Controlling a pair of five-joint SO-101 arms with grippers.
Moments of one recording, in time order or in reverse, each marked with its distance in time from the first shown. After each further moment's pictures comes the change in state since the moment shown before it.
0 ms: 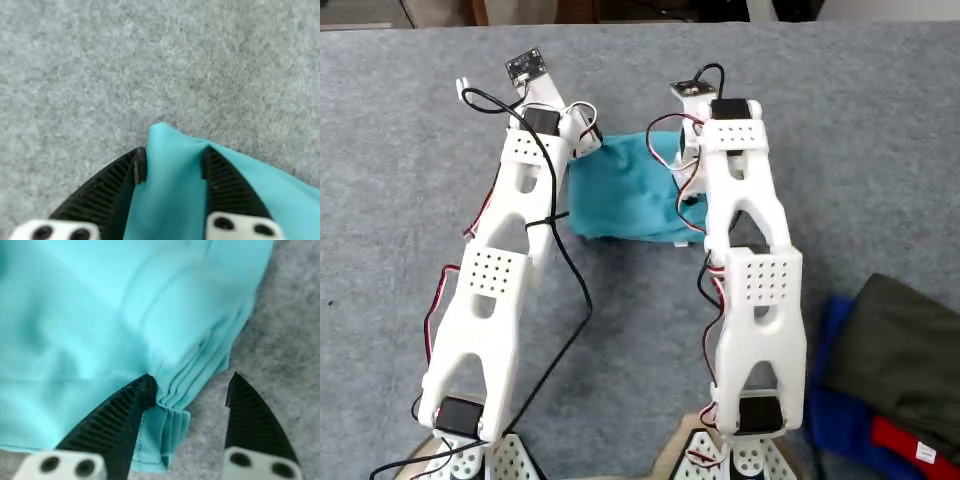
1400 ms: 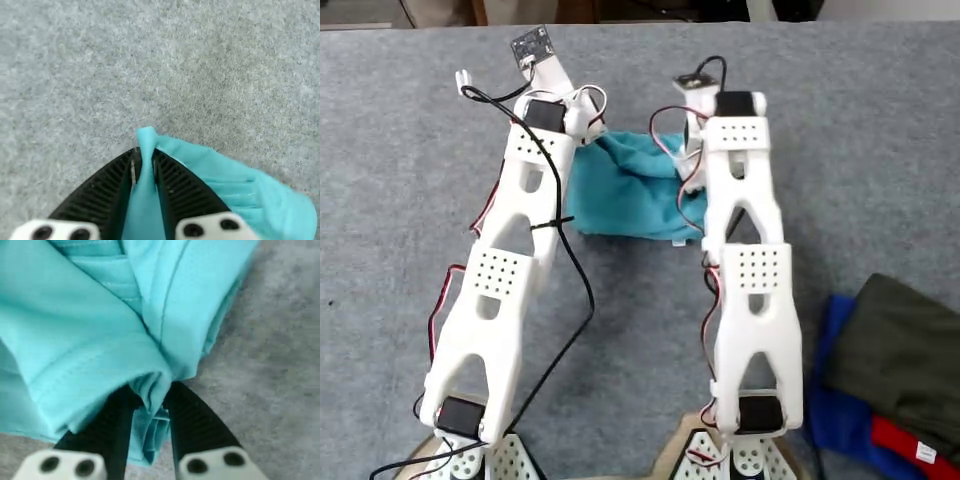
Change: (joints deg) left arm 1.8 -1.1 -9.8 4.0 0.2; right arm 1.4 10.5 -26.0 12.8 2.1
